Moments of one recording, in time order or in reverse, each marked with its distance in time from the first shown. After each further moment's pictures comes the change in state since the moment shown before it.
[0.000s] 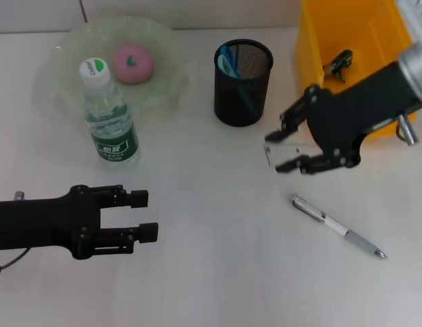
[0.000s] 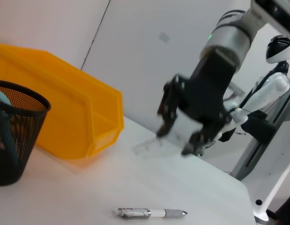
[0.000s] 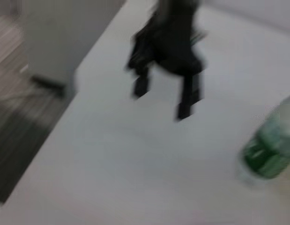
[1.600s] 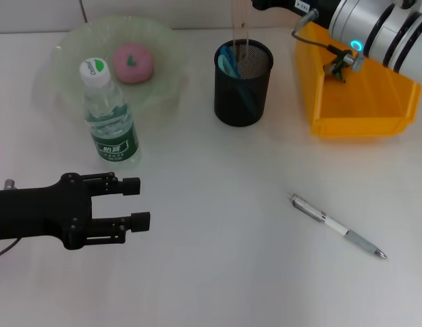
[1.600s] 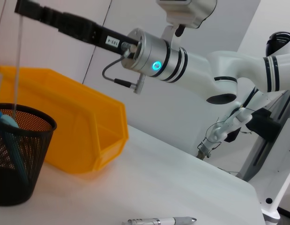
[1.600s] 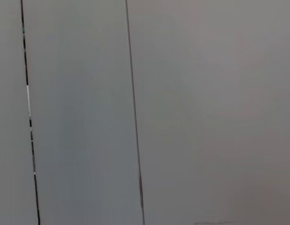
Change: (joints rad) left arm -0.009 0.012 -0.029 0.008 -0.005 0.012 0.043; right arm 0.080 0.012 -0.127 0.837 1.180 0.884 -0.360
